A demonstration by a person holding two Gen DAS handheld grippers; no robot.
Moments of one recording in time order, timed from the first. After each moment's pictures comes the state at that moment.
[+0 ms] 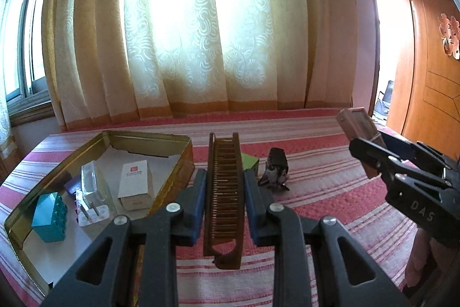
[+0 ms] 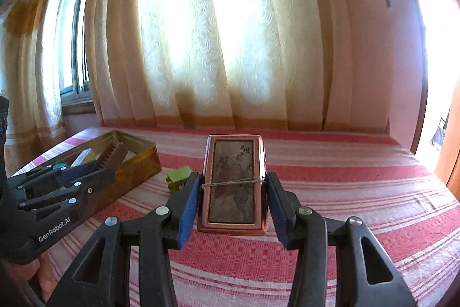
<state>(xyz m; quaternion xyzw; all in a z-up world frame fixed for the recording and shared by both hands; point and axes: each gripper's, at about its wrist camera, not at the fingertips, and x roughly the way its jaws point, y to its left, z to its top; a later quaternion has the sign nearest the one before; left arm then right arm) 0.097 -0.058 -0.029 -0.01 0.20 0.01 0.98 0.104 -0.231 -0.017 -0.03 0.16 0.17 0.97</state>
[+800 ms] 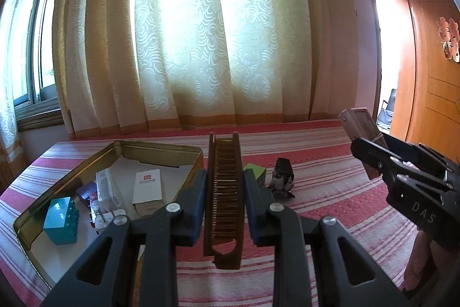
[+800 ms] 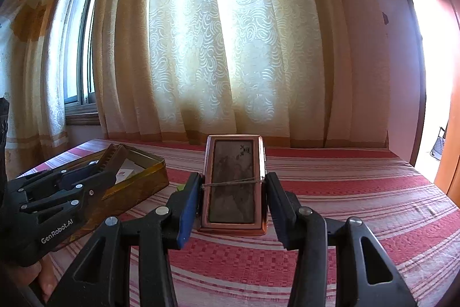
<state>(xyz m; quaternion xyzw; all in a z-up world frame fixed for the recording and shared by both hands) 0.083 -0.054 -0.025 -0.01 0.16 0.03 0.99 0.089 -0.226 -0.013 -0.03 0.11 0.18 0.98</state>
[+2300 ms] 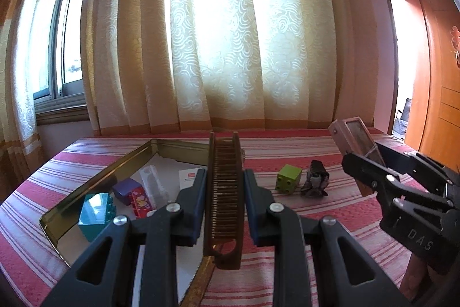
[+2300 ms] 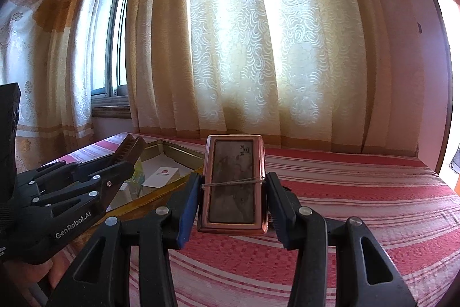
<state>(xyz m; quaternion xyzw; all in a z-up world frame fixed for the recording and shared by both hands) 0.062 -0.010 -0.023 -0.02 0.15 0.07 0.99 0.073 -0.168 -0.015 -0.05 0.11 0.24 0.96</state>
